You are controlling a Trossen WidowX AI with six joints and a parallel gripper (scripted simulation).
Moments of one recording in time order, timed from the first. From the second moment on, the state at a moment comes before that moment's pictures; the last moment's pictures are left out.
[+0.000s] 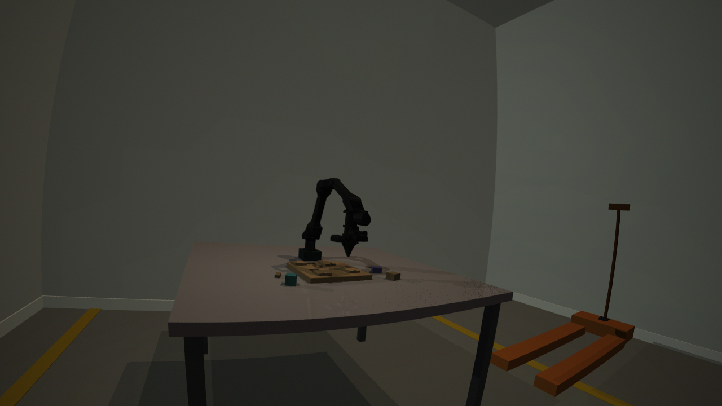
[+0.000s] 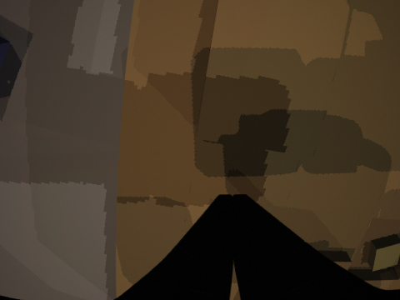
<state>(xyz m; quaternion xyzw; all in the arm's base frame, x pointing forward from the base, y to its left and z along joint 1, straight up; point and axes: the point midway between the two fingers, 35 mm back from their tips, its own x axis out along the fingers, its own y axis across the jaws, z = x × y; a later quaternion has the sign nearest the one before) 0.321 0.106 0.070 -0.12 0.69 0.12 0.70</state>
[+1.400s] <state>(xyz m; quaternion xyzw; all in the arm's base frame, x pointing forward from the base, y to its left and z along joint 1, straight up) 0.334 0.129 0.071 -0.05 0.70 0.06 0.71</state>
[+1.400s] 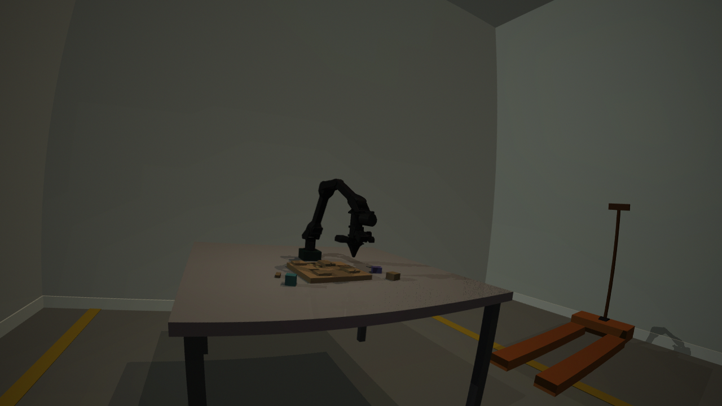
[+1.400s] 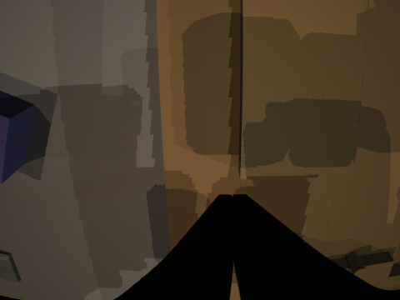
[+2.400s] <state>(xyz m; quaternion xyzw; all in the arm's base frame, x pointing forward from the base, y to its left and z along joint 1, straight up) 0.339 0.131 0.044 -0.05 0.69 0.06 0.72</state>
